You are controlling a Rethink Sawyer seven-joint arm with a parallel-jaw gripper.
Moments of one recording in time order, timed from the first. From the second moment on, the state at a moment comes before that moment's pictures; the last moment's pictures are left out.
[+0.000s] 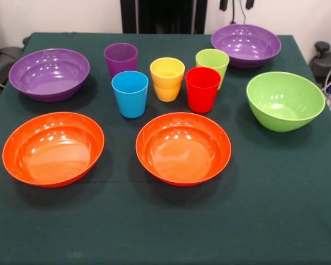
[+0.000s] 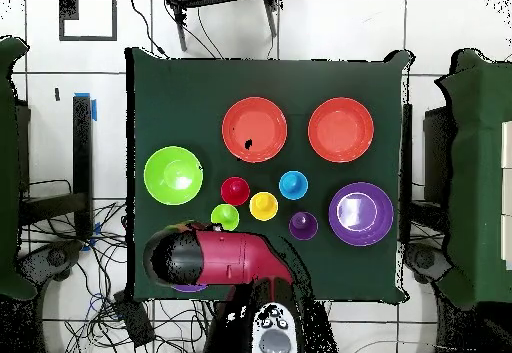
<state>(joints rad) -0.07 -0.90 0.01 2.07 0.01 0.46 1.57</state>
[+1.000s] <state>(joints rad) -0.07 -0.67 0.01 2.03 0.00 0.34 1.57</state>
